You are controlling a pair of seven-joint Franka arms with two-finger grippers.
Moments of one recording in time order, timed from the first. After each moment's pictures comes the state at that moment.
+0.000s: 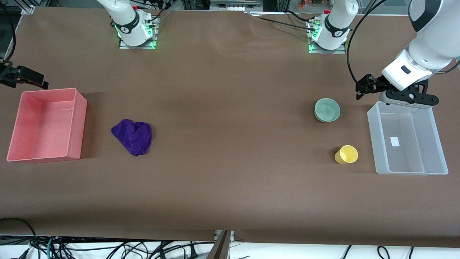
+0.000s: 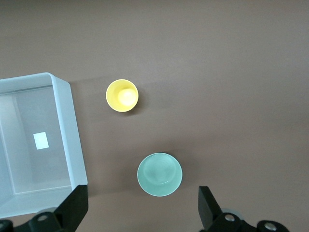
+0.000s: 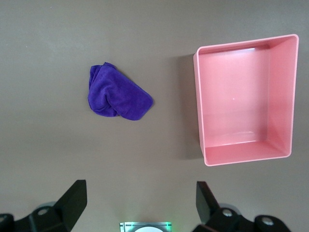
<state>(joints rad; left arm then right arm) -0.02 -0.06 -0.10 -1.84 -0.01 1.81 0.04 -0.08 0.12 0.01 -1.42 0.00 1.42 -0.03</state>
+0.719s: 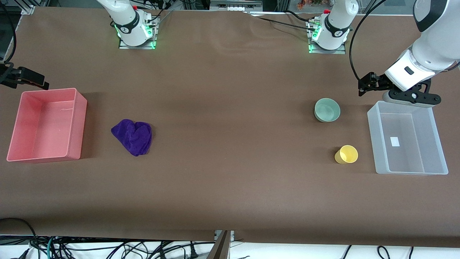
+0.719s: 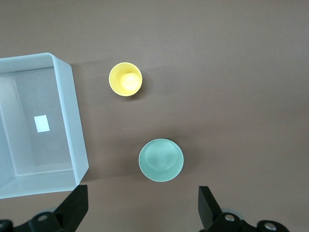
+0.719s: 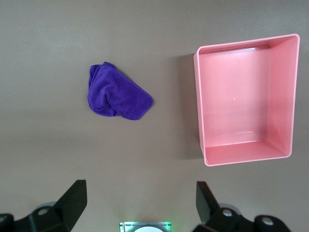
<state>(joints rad) -0.02 -0.05 -0.09 -1.82 -0.01 1.73 0.03 -0.08 0.12 0.01 -1.42 0.00 1.42 -0.03</state>
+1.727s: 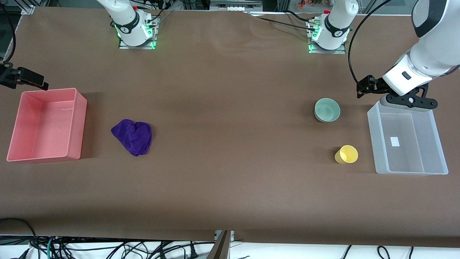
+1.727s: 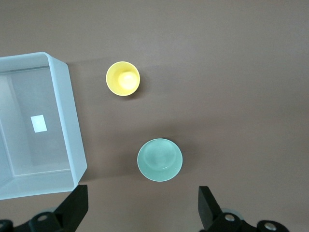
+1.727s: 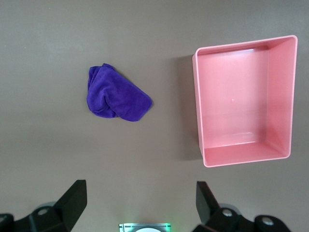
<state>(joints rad) -0.02 -0.01 -0.09 -1.78 -0.01 1.71 0.03 -0.08 0.12 0.01 -1.42 -0.01 1.42 -0.03</state>
